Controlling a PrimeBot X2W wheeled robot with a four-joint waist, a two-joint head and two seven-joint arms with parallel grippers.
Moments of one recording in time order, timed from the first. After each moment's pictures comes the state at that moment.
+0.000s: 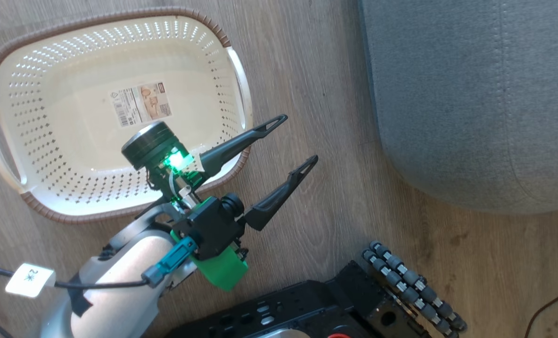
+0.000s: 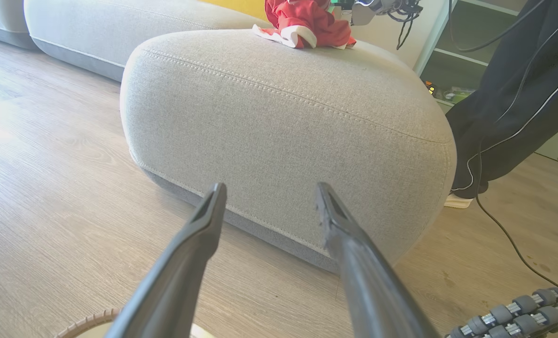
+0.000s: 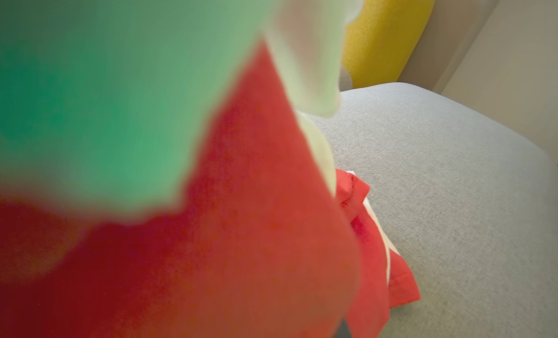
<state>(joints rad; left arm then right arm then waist) -0.50 0.36 -0.68 -0.12 -0.09 -0.13 -0.26 -1.36 -0.36 -0.93 1.13 -0.35 0.13 -0.25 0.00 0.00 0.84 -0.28</state>
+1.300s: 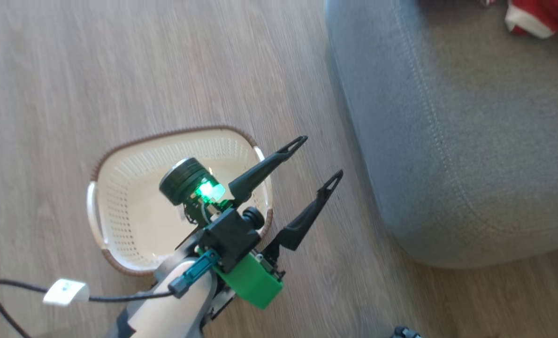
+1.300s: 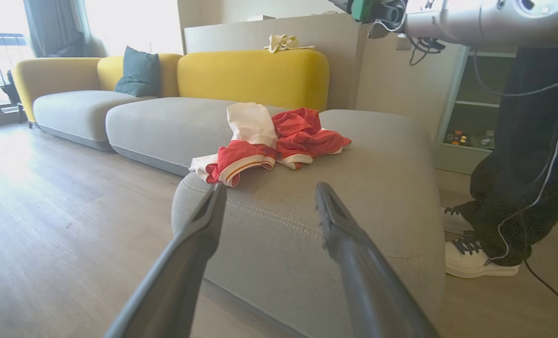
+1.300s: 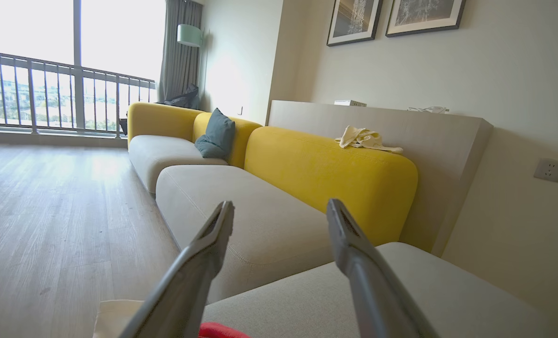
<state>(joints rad) -0.35 0.15 -0.61 -0.08 -0.11 -0.13 -0.26 -1.25 -0.39 -0.55 0.92 -0.23 0.13 -0.26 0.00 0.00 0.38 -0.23</state>
